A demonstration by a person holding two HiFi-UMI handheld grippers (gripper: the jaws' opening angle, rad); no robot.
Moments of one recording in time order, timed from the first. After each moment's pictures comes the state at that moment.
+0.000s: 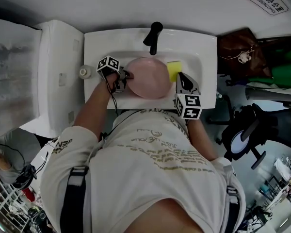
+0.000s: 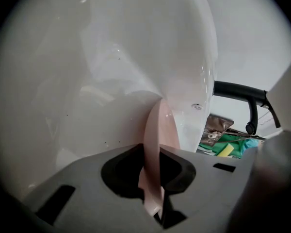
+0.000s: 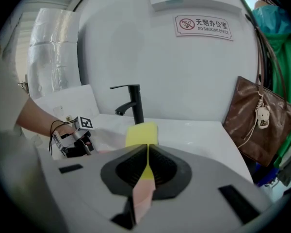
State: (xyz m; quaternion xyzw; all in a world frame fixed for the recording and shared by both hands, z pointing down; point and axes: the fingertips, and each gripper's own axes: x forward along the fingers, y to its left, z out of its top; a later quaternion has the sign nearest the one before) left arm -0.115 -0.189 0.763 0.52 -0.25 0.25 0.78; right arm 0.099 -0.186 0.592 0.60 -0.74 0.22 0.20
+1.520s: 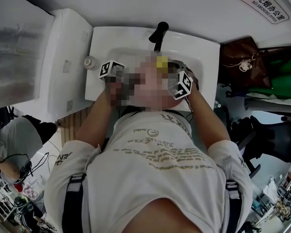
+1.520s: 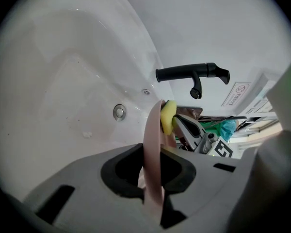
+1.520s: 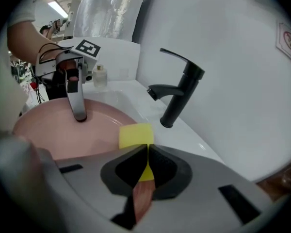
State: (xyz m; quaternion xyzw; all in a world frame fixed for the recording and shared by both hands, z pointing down) left arm -0.067 -0.163 0.665 0.63 -0.22 0.16 0.72; right arm 0.036 -0.241 0.627 0.37 -0.82 0.03 0.44
